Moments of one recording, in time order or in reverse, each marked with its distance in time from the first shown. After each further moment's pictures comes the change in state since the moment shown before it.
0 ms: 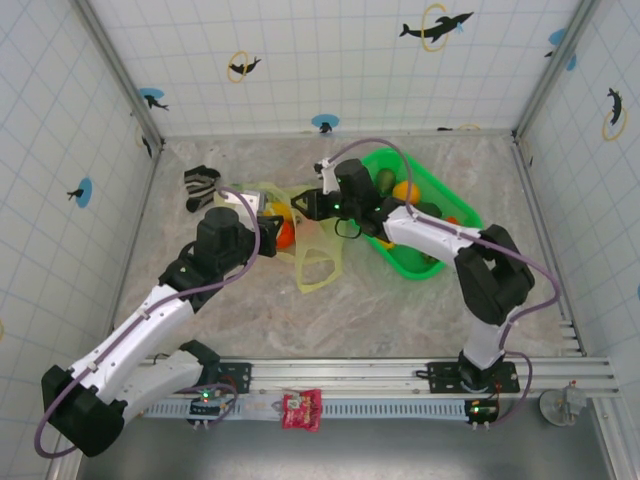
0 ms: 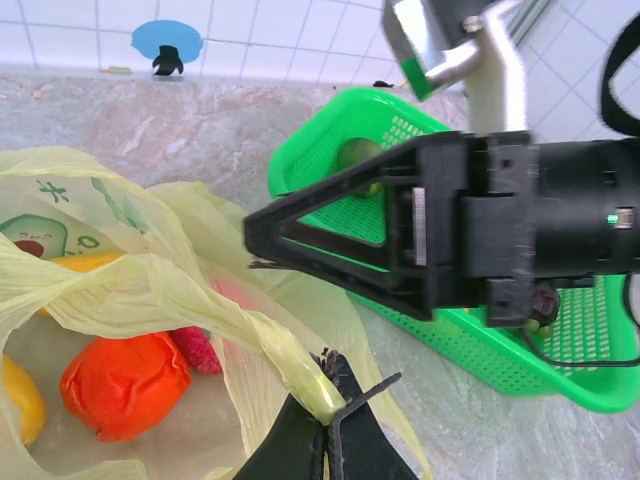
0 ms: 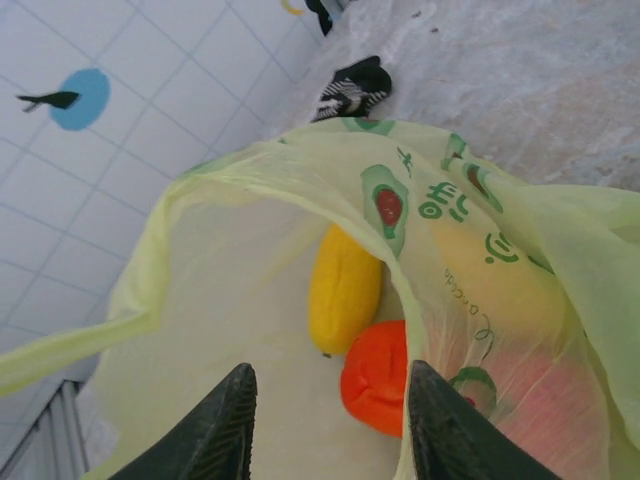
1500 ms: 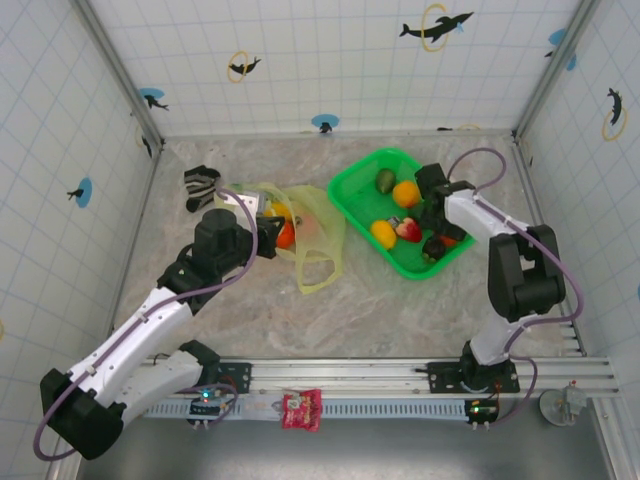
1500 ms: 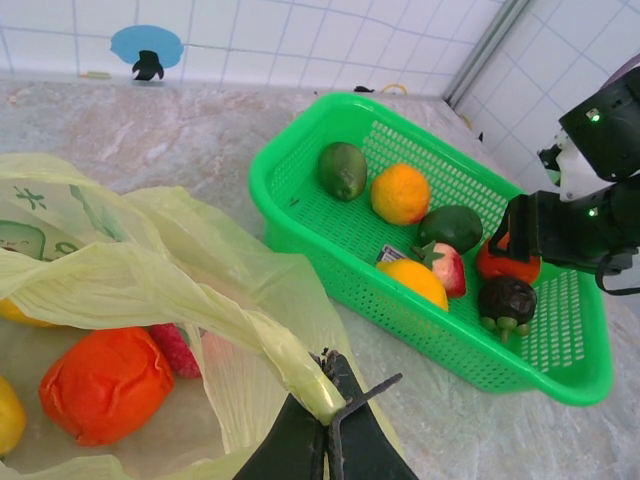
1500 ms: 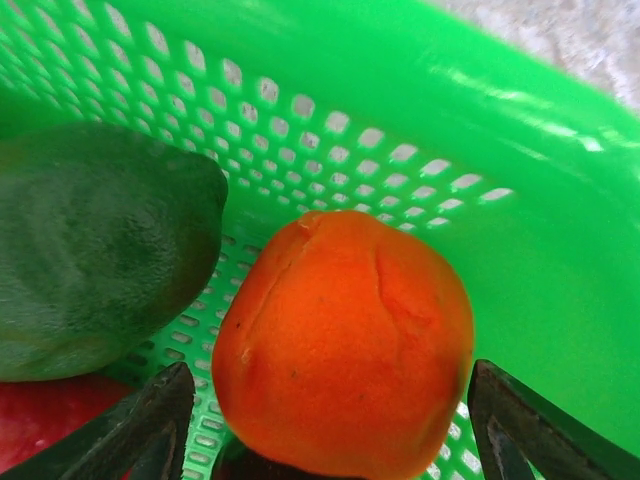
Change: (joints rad) left arm 0.000 -0.019 -0.012 0.015 0.034 -0.006; right arm -0.454 -0.056 -0.091 -0.841 0.739 0.153
